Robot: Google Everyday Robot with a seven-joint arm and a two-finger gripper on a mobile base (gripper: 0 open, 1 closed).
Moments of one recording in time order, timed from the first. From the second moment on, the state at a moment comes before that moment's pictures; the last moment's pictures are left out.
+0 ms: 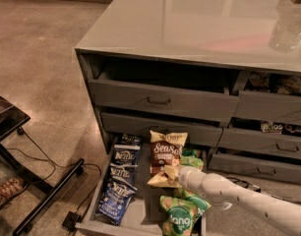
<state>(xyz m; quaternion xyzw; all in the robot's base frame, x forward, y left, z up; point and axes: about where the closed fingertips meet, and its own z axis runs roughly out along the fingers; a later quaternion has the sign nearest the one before) 0.596 -0.098 0.356 -0.06 0.88 0.27 0.38</state>
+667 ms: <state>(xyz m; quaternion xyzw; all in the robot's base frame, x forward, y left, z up) 0.560 -0.102 0.436 -0.08 0.84 0.30 0.45</state>
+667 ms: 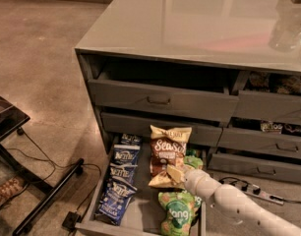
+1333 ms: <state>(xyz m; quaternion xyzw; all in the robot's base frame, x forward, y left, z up) 0.518 -0.093 0.522 -0.13 0.79 0.31 0.51</state>
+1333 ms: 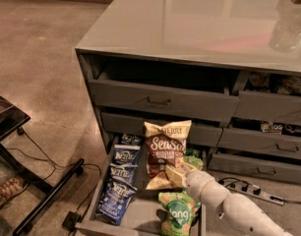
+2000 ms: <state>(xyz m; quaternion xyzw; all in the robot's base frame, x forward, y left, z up) 0.502 -0.084 0.570 -0.15 0.78 0.29 0.53</state>
